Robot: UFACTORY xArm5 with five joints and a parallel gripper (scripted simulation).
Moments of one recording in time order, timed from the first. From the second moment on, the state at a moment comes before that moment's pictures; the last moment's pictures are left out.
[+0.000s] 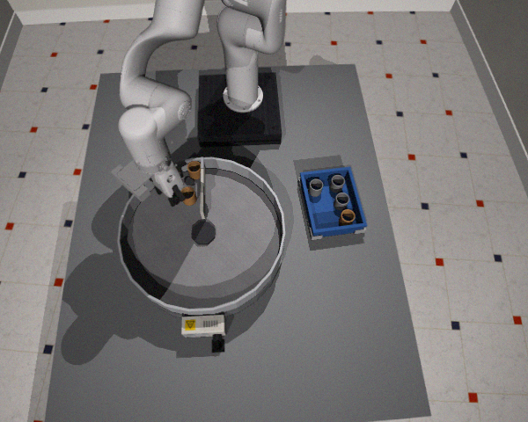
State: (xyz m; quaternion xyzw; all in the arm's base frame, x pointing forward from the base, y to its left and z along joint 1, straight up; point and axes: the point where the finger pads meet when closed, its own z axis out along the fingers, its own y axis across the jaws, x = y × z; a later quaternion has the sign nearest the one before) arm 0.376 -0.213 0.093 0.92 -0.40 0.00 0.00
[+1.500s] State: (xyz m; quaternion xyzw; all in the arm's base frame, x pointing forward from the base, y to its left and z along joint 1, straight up) arm 0.380 -0.184 0.093 0.89 -0.45 0.00 0.00
